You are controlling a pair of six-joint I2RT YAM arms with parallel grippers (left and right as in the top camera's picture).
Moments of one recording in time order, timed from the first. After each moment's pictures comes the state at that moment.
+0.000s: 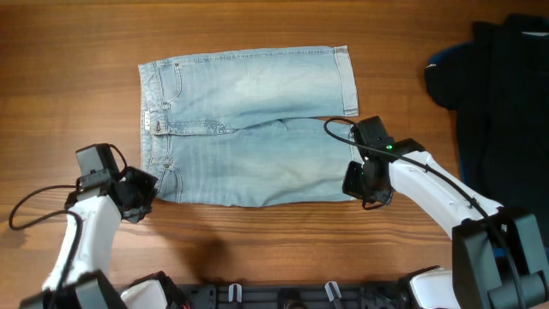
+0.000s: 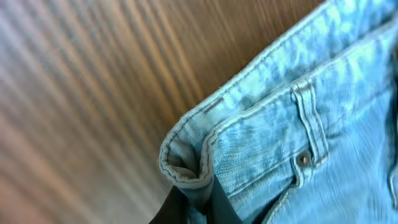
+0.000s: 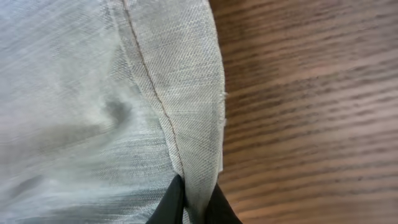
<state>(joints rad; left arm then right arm) 0.35 1.30 0.58 -0.57 0.19 -0.75 0.31 1.57 0.81 -0.77 -0.06 0.64</state>
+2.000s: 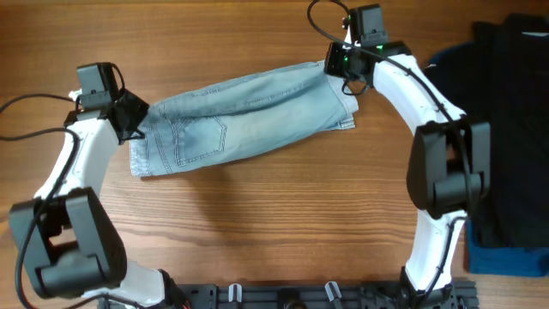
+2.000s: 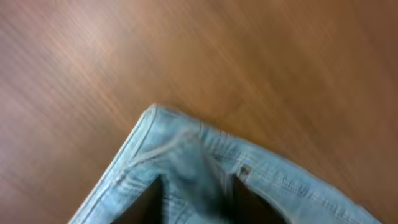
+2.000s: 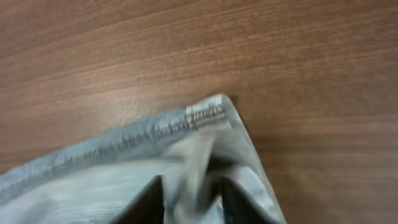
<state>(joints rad) 0.20 1.71 1.10 -0.40 -0.03 -0.73 0.21 2.16 1.67 -0.47 -0.12 0.39</state>
